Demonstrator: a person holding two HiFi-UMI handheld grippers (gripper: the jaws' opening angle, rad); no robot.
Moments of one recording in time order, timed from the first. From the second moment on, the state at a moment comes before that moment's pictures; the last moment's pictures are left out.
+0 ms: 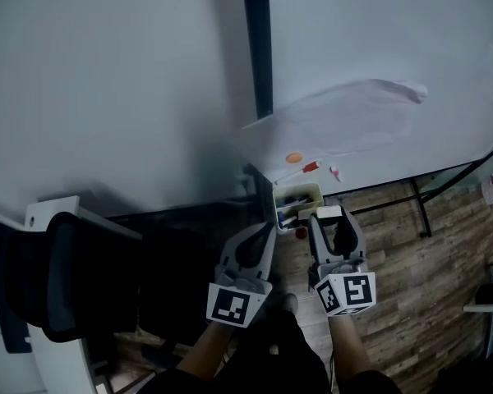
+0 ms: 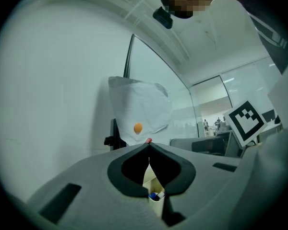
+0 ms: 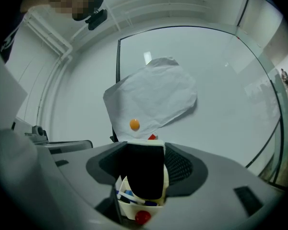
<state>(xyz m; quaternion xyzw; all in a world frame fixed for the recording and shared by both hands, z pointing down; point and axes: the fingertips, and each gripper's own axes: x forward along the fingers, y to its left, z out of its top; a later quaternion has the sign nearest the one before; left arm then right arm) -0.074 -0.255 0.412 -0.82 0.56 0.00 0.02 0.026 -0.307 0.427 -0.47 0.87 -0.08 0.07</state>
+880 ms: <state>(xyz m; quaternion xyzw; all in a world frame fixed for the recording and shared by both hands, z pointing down) -0.071 -0.256 0.441 -0.82 0.57 -0.02 0.00 0.006 -0.327 0.483 -0.47 0.88 -0.01 -0.02</state>
